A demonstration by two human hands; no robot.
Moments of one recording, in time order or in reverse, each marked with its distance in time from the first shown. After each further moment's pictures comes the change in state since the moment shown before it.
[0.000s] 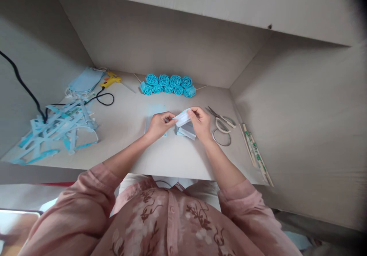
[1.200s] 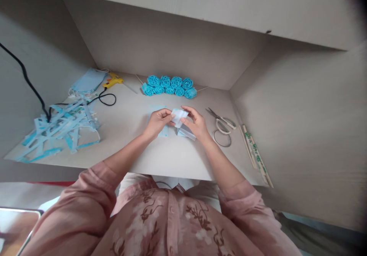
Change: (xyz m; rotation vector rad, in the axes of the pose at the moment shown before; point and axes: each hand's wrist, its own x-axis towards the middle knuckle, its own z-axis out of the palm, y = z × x) left_hand 0.003 0.004 -0.004 -0.533 0.014 -0.134; right_hand 0.000 0.008 0.004 0.067 -0.262 -0.018
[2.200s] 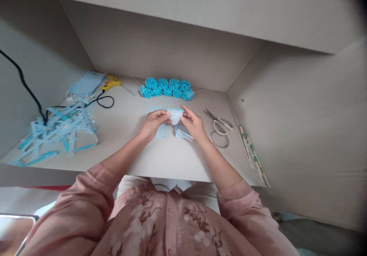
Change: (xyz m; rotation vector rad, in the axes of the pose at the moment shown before) left_hand 0.007 -0.007 -0.007 -0.122 0.029 -0.011; right_hand 0.001 0.008 -0.001 -0.040 0.025 0.032
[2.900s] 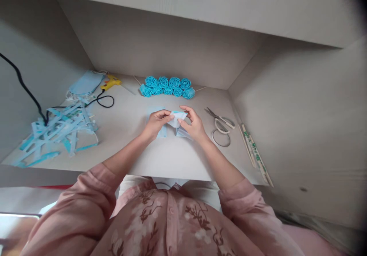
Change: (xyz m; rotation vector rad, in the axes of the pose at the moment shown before) left_hand -0.003 0.000 0.002 0.139 -0.028 0.050; right_hand -0.004 -0.009 0.004 -0.033 -0.005 -0.052
